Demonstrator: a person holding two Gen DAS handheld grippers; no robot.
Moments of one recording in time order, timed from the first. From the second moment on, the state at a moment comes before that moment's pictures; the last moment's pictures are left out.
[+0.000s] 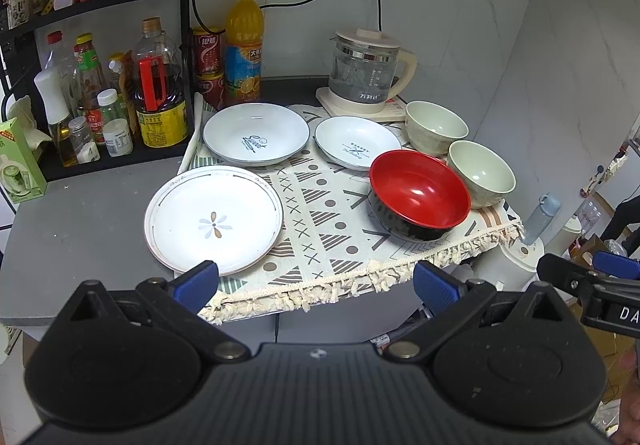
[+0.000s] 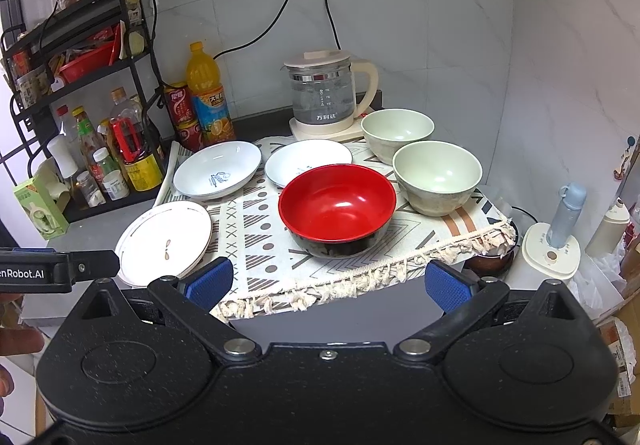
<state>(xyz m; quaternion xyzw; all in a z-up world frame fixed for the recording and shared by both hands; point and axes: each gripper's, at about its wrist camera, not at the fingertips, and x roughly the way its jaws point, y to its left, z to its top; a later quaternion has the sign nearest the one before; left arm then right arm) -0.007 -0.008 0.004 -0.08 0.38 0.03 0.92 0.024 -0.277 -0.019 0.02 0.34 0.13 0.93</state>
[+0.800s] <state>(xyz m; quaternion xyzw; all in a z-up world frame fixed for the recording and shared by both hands) -0.008 -0.005 0.003 -0.08 0.39 0.04 0.92 0.025 -0.272 -0.019 0.02 0.34 0.13 0.93</state>
